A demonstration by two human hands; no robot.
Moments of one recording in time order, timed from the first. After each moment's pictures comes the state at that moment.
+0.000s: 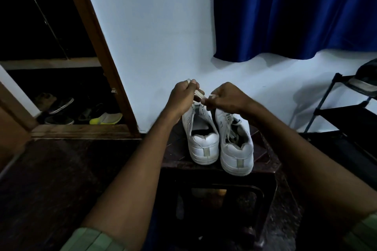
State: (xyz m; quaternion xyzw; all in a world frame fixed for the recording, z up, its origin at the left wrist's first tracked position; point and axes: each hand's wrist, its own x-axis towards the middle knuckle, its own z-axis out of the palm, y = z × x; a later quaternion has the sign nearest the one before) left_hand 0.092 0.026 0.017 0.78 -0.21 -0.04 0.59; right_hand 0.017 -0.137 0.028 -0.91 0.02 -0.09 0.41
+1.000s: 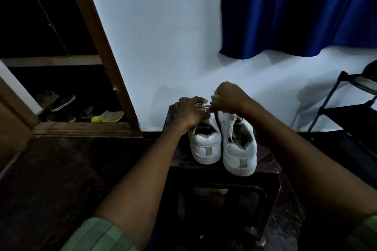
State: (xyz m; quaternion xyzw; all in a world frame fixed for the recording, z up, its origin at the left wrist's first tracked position) left_hand 0.097 0.021 -0.040 0.90 -0.19 -0.03 0.40; right_hand 0.025 -0.119 0.034 -0.96 0.13 -0.03 0.26
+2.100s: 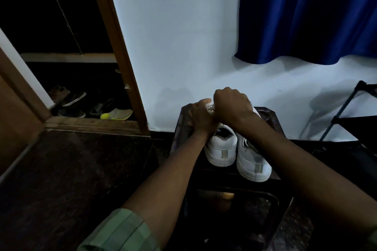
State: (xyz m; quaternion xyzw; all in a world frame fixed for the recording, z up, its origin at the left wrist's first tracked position) left_hand 0.086 0.006 -0.055 0.88 -0.15 0.06 0.45; right_hand 0.024 -0.066 0.029 -0.99 0.06 -0.15 -0.02
